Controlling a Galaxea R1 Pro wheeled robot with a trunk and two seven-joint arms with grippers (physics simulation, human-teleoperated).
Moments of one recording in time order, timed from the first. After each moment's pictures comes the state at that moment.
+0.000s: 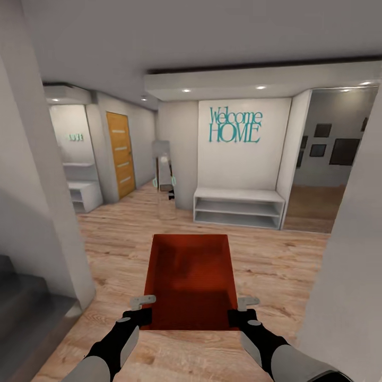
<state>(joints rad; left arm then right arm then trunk) -0.57 -0.11 0.09 -0.42 -0.01 0.14 0.11 -0.67 0.08 0.27 -0.16 -0.21 -0.05 -0.14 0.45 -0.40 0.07</state>
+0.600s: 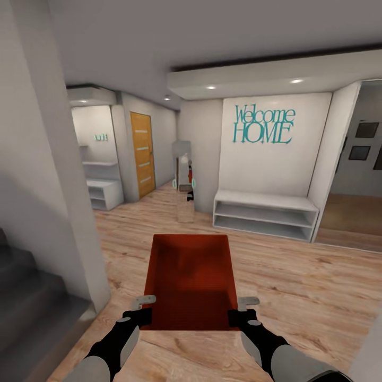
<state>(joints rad) -0.57 -0.11 0.09 -0.42 -0.01 0.14 0.11 -0.67 0.08 0.27 -0.16 -0.21 -0.05 -0.14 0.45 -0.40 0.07</state>
